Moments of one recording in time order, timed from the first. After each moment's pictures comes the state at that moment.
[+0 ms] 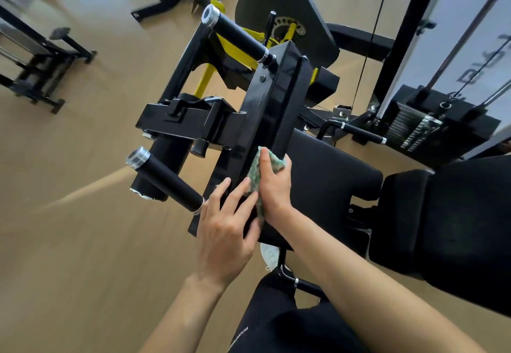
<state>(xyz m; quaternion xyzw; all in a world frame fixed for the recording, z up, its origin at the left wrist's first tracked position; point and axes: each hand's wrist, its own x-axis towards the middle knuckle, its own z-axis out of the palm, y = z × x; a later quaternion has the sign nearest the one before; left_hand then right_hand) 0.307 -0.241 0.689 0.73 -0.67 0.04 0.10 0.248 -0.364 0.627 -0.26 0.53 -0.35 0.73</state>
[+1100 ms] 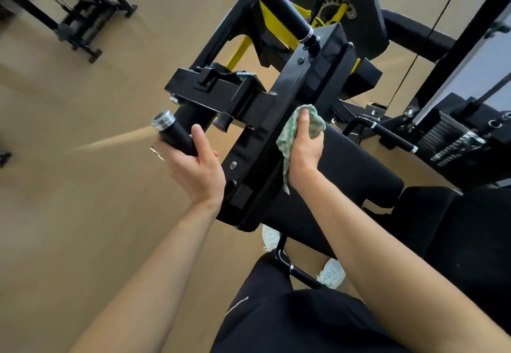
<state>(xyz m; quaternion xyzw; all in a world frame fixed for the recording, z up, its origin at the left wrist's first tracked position) 0.343 -0.303 0.708 0.78 -0.21 0.11 0.58 0.244 -0.416 0.642 -0.23 0.56 -0.36 0.71</state>
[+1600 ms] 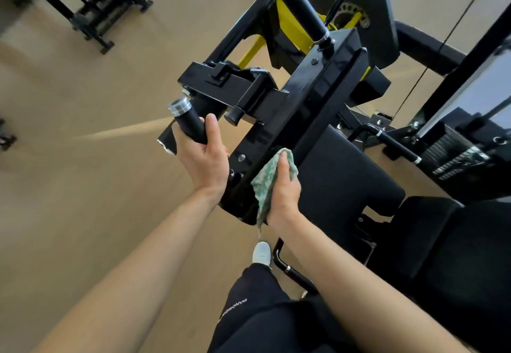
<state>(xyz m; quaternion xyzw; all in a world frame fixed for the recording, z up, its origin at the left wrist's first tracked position) 0.344 -0.301 0.715 0.77 -0.20 0.04 0.61 0.237 -0.321 0.645 -0.15 0.53 -0.25 0.80</state>
